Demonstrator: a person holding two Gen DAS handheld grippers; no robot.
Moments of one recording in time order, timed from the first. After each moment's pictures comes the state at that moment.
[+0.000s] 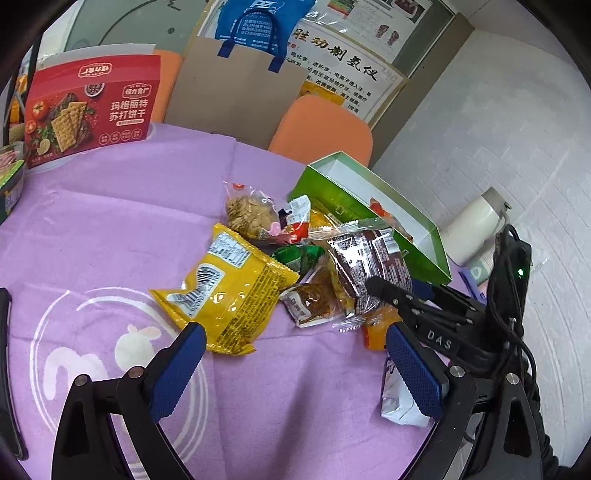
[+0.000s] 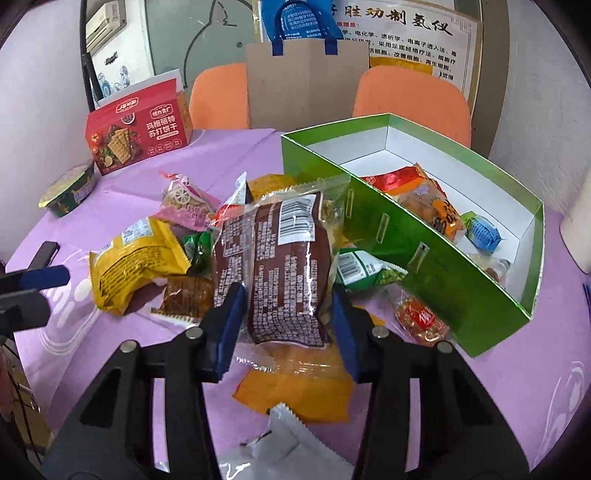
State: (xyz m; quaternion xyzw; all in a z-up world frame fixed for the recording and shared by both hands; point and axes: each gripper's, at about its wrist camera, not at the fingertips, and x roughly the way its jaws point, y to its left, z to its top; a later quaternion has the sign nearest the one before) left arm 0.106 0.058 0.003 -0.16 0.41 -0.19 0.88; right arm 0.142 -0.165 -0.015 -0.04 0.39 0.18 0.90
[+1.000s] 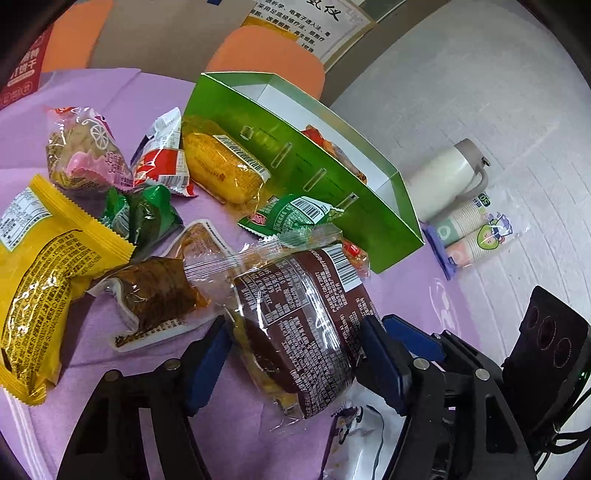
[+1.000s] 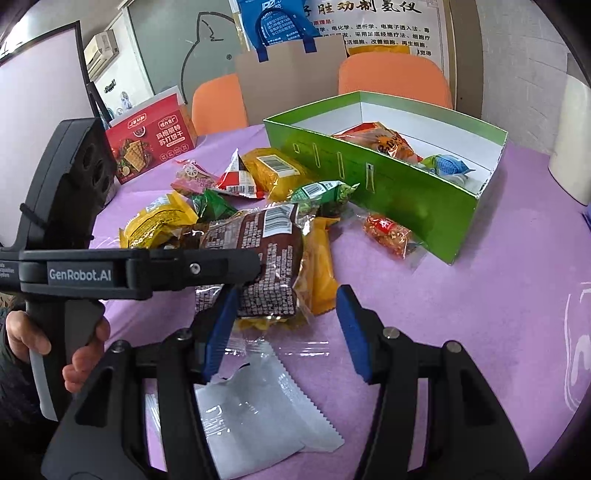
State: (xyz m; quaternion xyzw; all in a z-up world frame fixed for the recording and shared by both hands) left arm 0.144 -0.042 -0.032 -0.17 0.48 -0.29 0.81; right arm 0.094 -0.215 -0.022 0.03 0.39 0.20 0.90
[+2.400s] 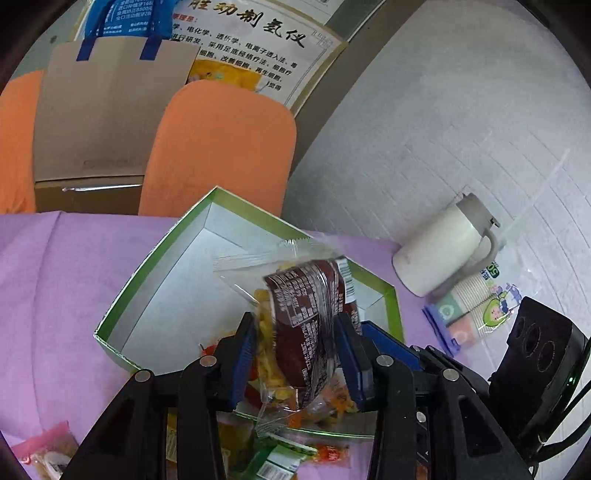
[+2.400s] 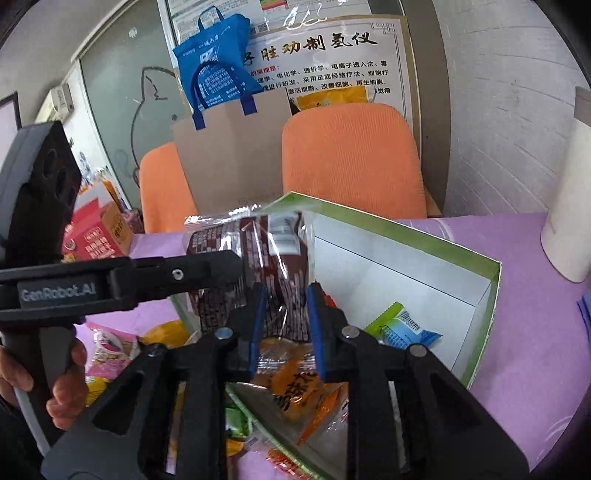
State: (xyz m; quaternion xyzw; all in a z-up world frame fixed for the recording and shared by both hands) left arm 0.316 -0.114 0.051 -0.13 0.43 -0.30 0.84; right arm 0.257 -0.262 0.032 0.06 0.33 0.11 0.93
